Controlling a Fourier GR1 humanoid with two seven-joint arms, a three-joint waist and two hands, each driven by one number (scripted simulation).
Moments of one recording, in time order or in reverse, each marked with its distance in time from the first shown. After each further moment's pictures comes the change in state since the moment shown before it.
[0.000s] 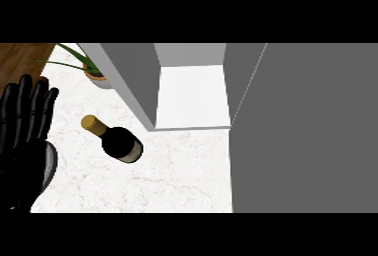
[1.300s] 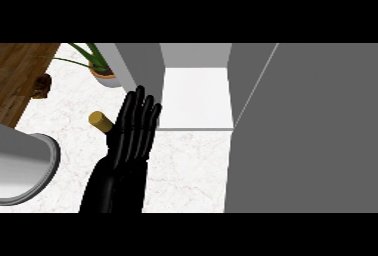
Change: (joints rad) left arm -0.156 -0.096 -0.592 0.003 -0.101 0.557 0.299; right arm 0.060 -0.039 0.166 -0.320 -0.133 0.116 0.401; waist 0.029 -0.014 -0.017
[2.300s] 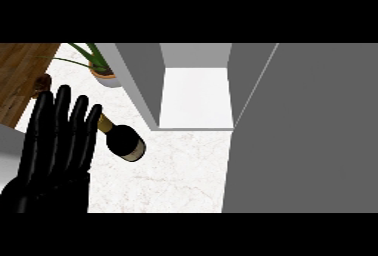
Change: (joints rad) left arm 0.045 0.042 0.125 -0.218 -0.099 -0.007 0.219; right arm -0.044 0.006 -0.021 -0.056 0.033 -0.018 0.115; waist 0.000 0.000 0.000
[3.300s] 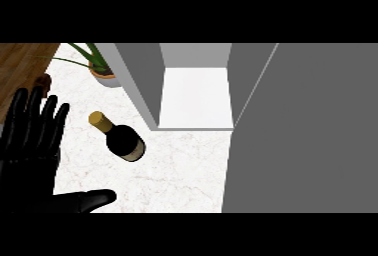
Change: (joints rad) left arm 0.142 0.047 0.348 0.112 0.324 -0.203 -0.147; right arm -0.045 0.016 0.009 -0.016 0.024 -0.013 0.063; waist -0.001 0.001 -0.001
